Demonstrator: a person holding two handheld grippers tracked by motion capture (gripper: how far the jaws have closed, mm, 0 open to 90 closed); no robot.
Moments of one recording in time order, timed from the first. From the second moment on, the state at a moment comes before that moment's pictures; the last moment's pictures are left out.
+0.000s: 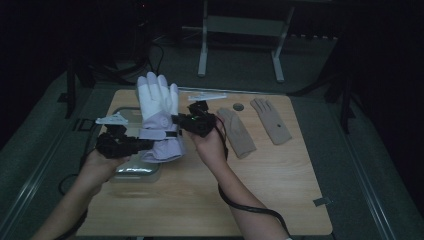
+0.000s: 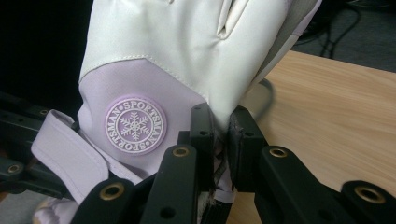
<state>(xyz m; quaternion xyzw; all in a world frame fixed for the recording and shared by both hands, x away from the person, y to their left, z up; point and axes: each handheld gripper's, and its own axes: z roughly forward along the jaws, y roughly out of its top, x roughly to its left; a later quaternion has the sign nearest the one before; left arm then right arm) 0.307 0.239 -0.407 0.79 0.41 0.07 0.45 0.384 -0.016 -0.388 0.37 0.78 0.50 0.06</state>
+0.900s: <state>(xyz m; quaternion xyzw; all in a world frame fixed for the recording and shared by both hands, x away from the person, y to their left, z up) 0.322 0.311 -0.489 0.78 0.49 0.02 0.39 0.414 0.083 -0.479 0.38 0.83 0.40 0.00</state>
